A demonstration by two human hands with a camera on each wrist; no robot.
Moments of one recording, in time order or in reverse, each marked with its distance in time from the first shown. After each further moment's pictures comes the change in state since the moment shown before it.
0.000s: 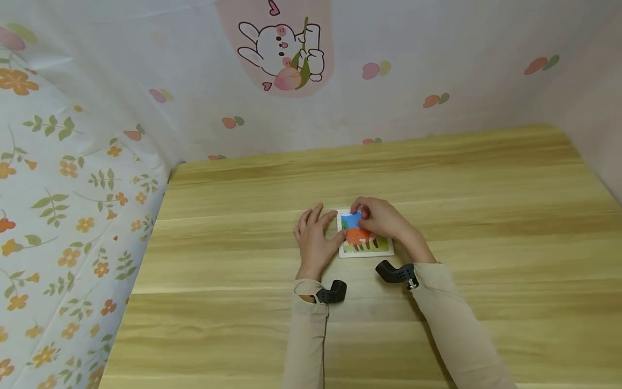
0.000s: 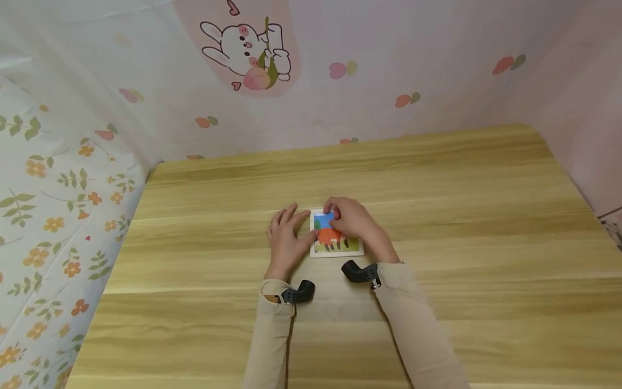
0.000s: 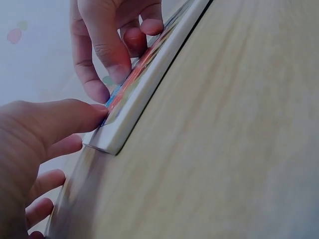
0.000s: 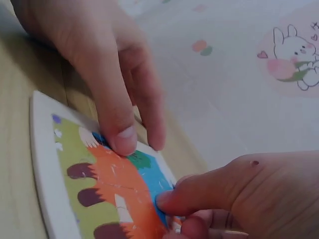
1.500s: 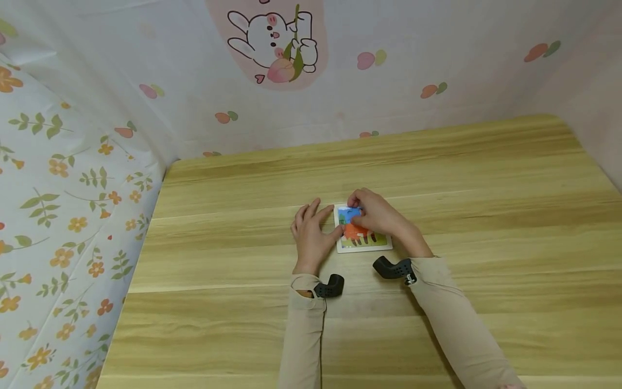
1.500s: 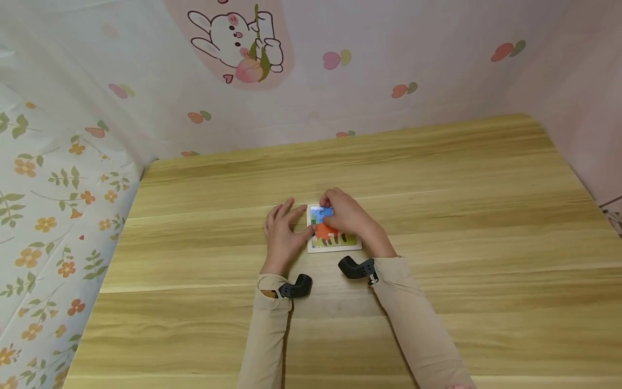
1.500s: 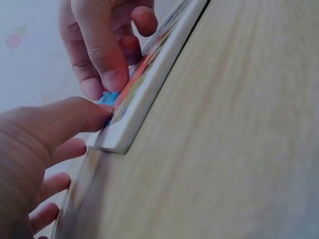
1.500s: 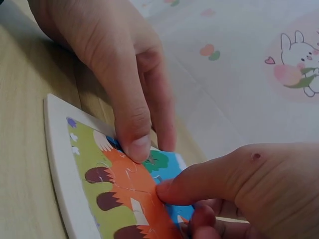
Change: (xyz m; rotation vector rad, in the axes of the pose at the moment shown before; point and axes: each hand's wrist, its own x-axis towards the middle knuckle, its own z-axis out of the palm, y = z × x) left_hand 0.001 0.002 0.000 -0.005 -0.018 -0.032; right_hand -0.002 -0.003 0.006 -0.009 0.034 -0.053
